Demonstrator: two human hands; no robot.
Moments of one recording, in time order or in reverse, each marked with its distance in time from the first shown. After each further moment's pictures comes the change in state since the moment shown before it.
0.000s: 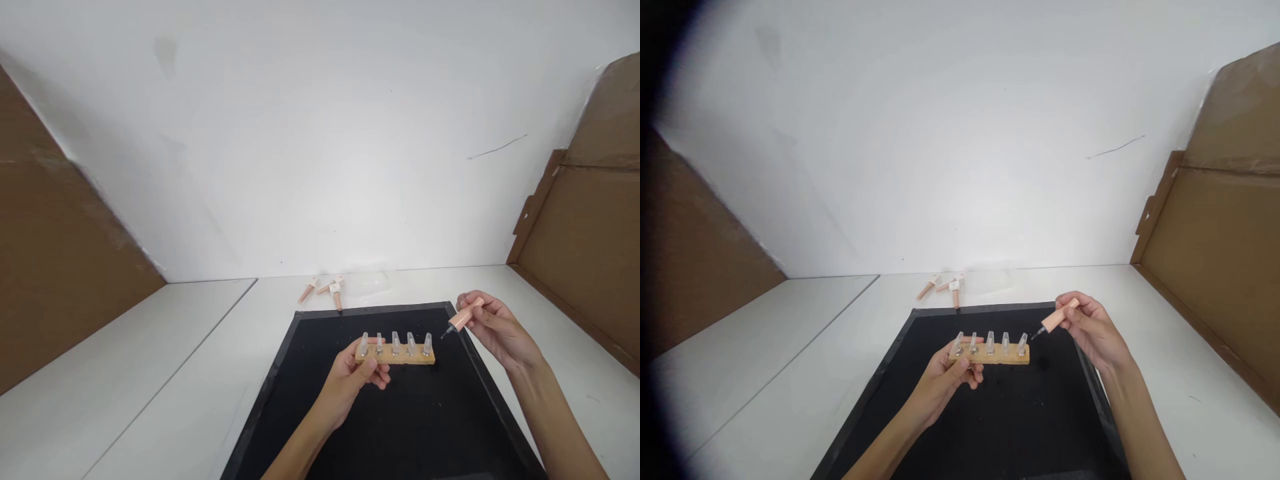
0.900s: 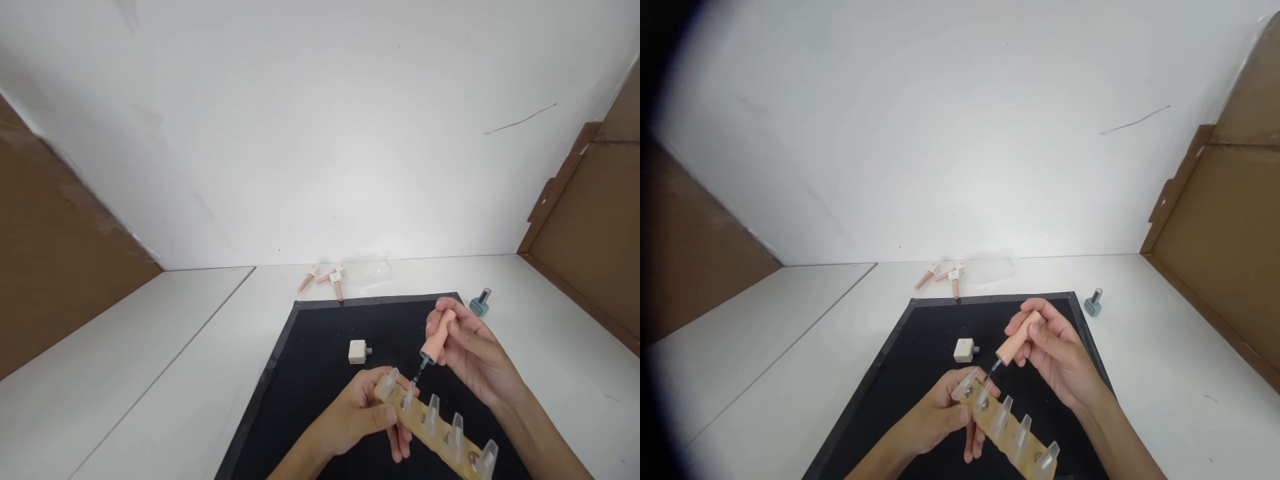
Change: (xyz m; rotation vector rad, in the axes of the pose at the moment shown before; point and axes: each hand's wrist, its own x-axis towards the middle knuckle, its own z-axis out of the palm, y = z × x) left_hand 0.020 -0.033 -0.027 -0.150 -0.561 -0.188; right_hand 0.013 0.051 0.055 0.179 -0.168 0.112
